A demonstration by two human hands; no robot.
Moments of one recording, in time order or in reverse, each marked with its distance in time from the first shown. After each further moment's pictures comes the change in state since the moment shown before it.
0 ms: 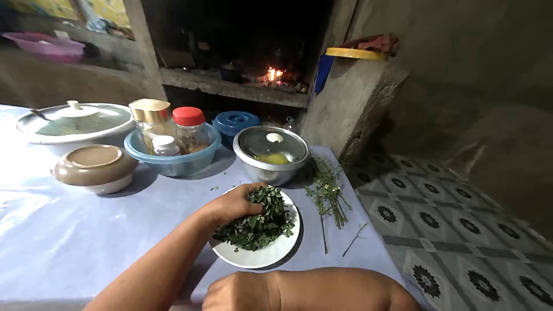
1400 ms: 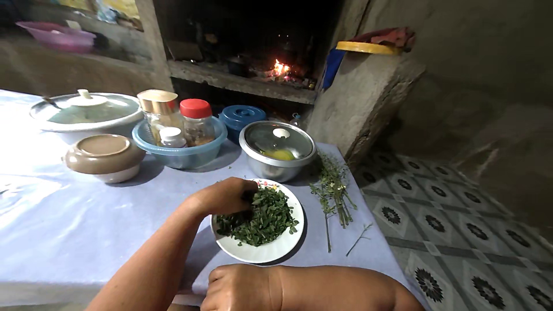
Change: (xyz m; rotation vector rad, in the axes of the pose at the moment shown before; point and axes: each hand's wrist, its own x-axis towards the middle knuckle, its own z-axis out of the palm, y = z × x) left_hand -0.011 0.003 -0.028 0.791 -0.004 -0.002; right_hand 0.000 0.006 0.002 0.018 -0.097 0.002
